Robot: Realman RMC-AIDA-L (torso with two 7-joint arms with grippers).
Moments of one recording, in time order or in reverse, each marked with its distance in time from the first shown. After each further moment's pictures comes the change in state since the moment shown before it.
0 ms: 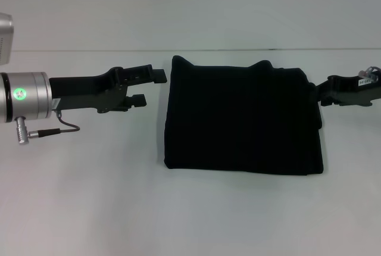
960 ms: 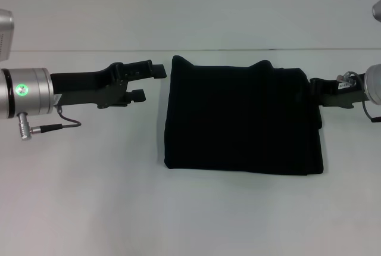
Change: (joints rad) left arm -0.009 0.000 0.000 -0.003 -0.003 -0.028 0.004; right arm 0.029 0.048 -0.003 0.074 0.001 0.148 0.002
